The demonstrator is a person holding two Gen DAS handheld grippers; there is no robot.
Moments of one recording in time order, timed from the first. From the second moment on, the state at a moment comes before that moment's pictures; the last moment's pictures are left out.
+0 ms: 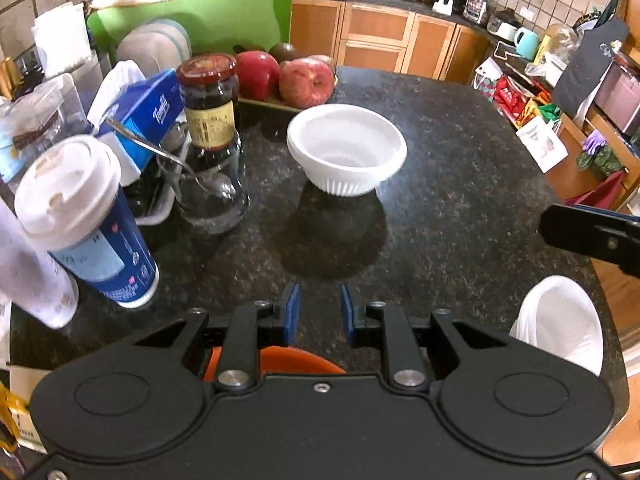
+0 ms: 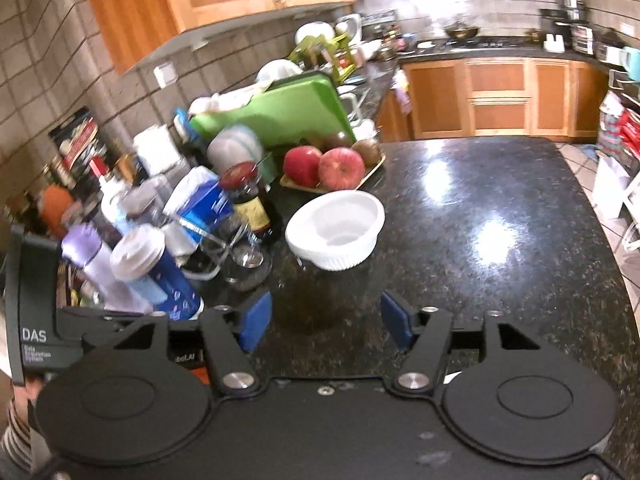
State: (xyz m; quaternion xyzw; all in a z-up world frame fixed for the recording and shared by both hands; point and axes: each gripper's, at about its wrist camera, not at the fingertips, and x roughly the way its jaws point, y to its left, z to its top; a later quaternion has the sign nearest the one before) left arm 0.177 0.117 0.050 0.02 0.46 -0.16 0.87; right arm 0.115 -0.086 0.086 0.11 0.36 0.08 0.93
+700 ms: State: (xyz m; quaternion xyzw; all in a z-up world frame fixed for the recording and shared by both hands) left arm 0.259 0.108 0.075 -0.06 0.44 -0.16 0.88; right arm 0.237 -0.102 0.096 0.06 0.37 0.07 0.92
